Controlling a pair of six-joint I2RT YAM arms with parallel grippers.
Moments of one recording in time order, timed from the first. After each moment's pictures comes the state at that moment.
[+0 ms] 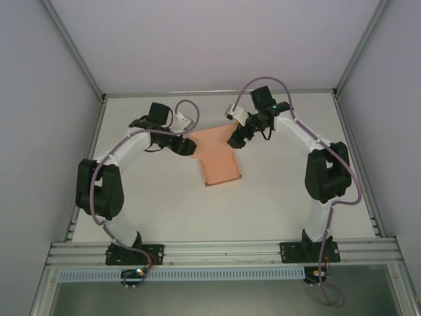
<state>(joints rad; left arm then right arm) -0.35 1.73 1.33 -0.68 0.52 0.23 0.30 1.93 1.64 -0.74 -0.54 -0.68</state>
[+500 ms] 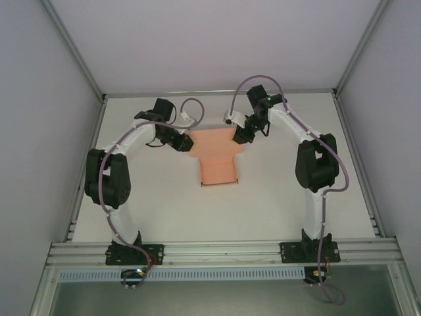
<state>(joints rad) -0.35 1.85 1.47 -0.81 0.52 0.33 0.29 2.08 1.82 -1.01 -0.54 -0.87</state>
